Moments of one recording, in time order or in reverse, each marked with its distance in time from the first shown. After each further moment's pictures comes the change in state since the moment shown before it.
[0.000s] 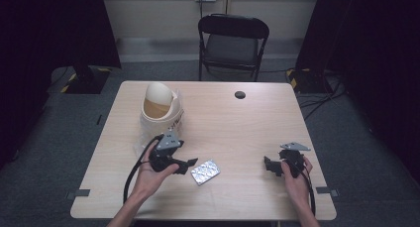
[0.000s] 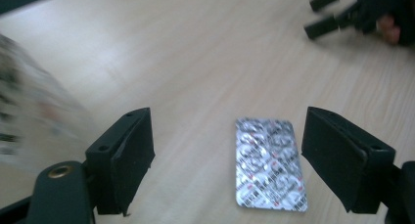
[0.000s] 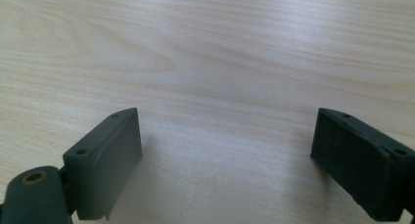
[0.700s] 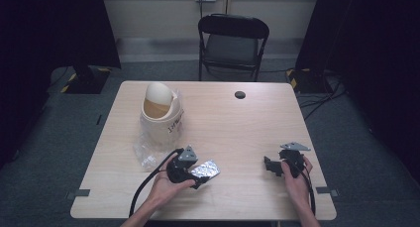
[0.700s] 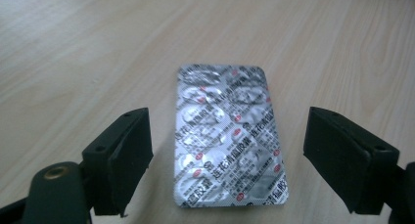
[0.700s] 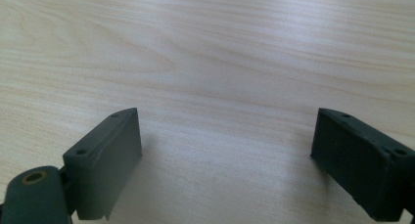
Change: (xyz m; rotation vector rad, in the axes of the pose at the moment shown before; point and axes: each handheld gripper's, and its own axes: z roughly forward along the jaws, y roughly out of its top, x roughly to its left) left arm -0.024 -0.029 0.058 0.143 -0.127 0.020; right arm 0.000 0.000 0.000 0.000 0.000 0.000
